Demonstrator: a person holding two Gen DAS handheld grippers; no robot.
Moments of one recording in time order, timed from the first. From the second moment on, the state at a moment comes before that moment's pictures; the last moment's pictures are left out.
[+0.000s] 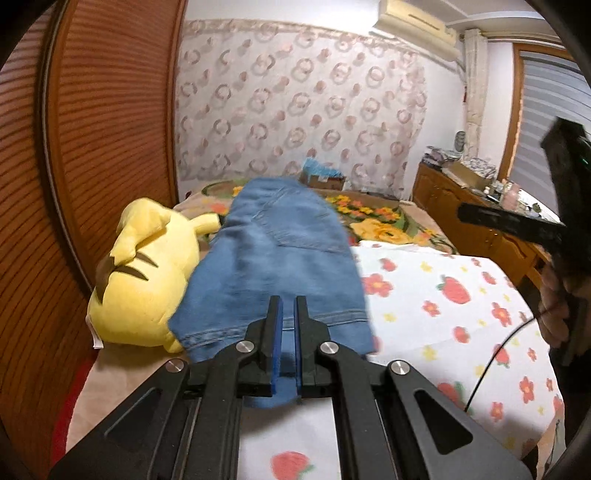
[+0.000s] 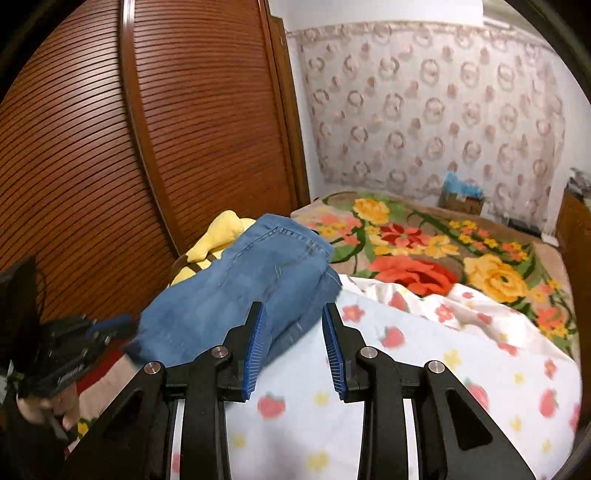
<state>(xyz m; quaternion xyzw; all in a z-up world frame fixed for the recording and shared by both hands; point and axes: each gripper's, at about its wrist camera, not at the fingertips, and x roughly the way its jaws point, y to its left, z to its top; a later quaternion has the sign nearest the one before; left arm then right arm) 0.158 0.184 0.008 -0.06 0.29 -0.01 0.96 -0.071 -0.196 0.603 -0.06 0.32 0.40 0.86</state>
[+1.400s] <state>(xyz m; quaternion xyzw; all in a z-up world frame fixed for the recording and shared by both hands) 0.042 0.052 0.070 -0.01 0.22 -0.05 0.97 -0.352 -0.367 0.664 -0.02 0.23 0.25 0.94</state>
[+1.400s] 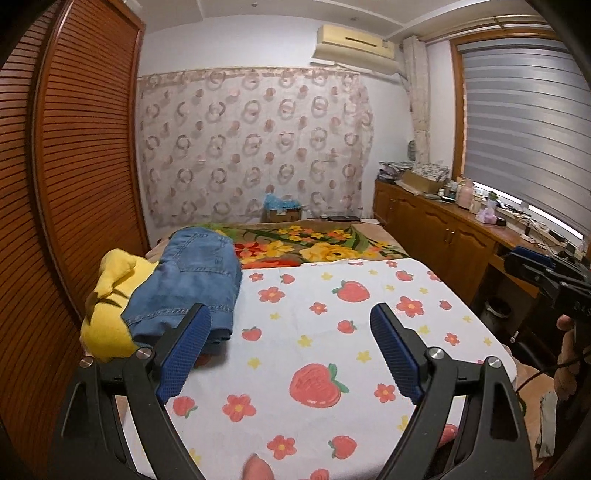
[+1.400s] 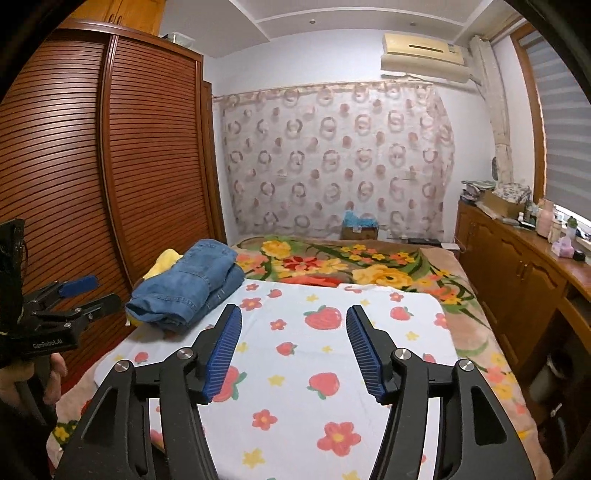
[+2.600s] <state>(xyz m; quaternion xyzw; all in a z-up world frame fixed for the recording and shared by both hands) 0.038 0.051 0.057 -0.02 0.23 -0.04 0.97 -0.340 -0.384 0.650 -0.02 0.23 0.23 0.94</state>
